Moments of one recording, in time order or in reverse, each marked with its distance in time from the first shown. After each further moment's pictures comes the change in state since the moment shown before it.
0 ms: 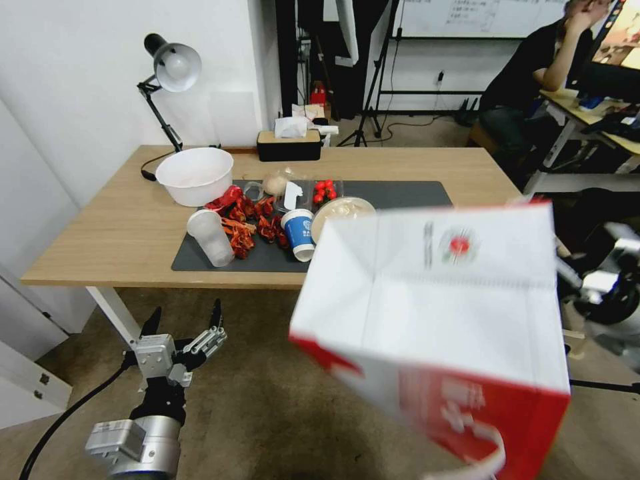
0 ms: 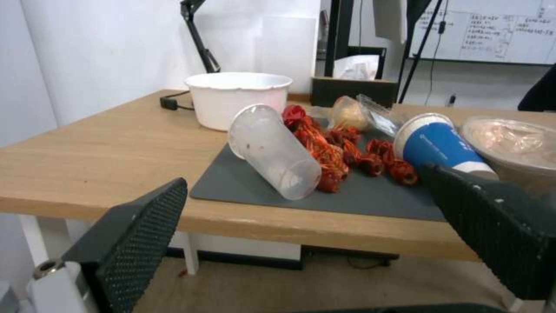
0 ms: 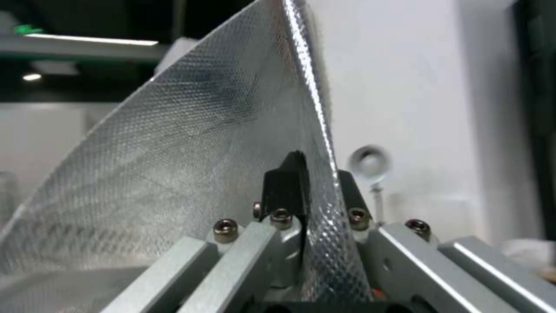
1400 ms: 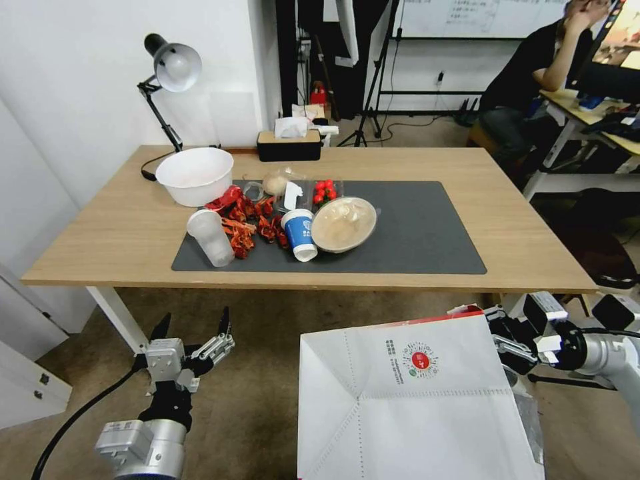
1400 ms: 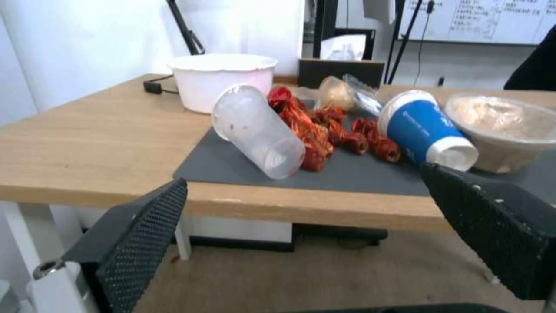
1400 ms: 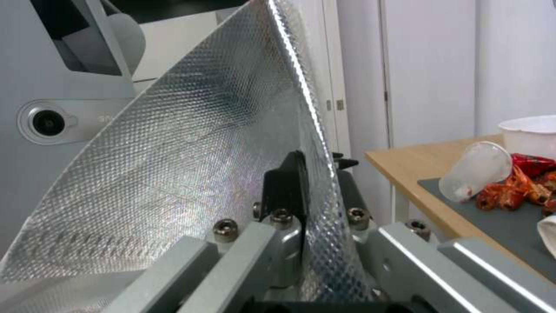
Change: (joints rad) left arm 0.021 -0.011 0.009 -0.004 0.014 0.040 0.035; right arm 0.052 0.069 -0.216 -0.132 -0.402 -0.127 -0.530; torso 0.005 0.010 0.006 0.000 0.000
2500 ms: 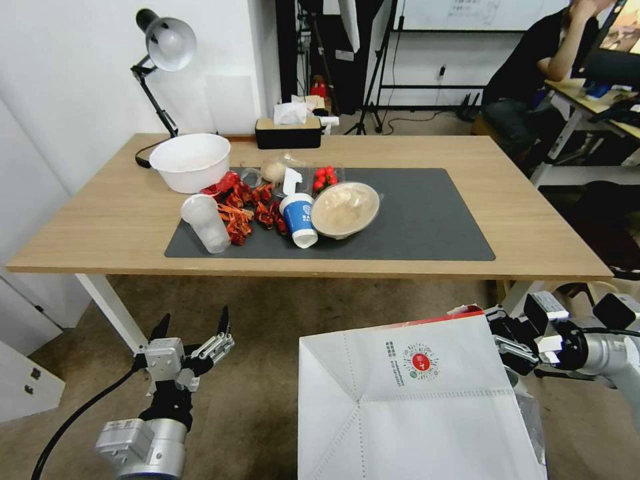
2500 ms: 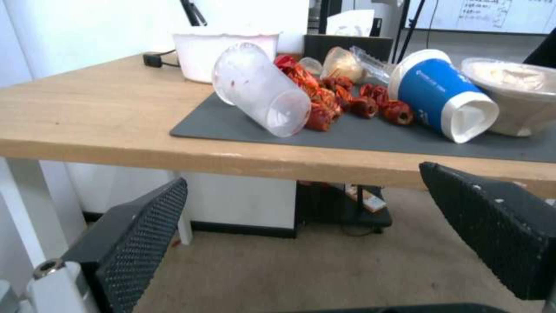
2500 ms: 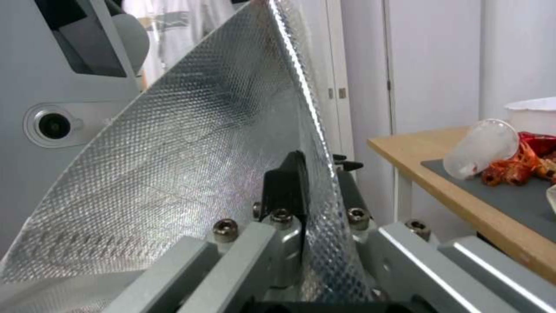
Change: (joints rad) left arm -0.004 -0.005 0.012 -0.005 0.001 0.020 -0.019; right arm -0.002 -0.010 0.001 0.012 0.005 -0.005 0.002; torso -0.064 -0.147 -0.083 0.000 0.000
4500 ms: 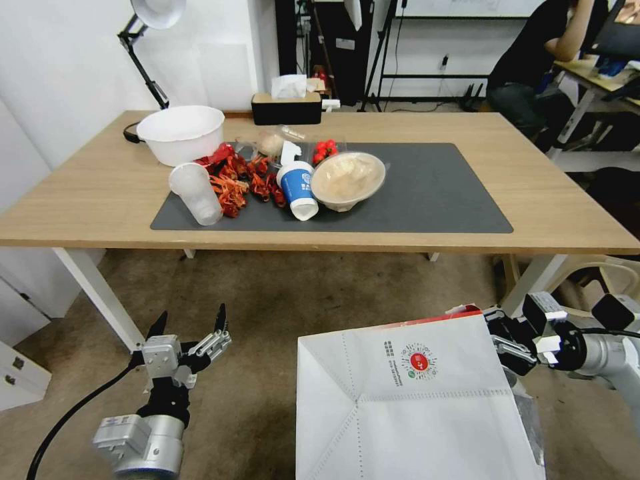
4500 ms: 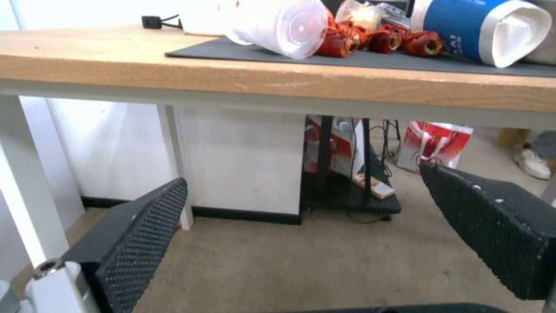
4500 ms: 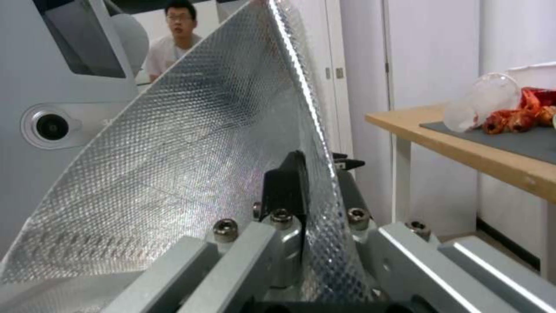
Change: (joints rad) left arm -0.013 0.014 -0.012 -0.001 -0.020 0.008 -0.016; right arm -0.004 0.013 0.004 0.008 -0.007 -0.003 0.003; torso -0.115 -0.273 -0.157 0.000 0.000
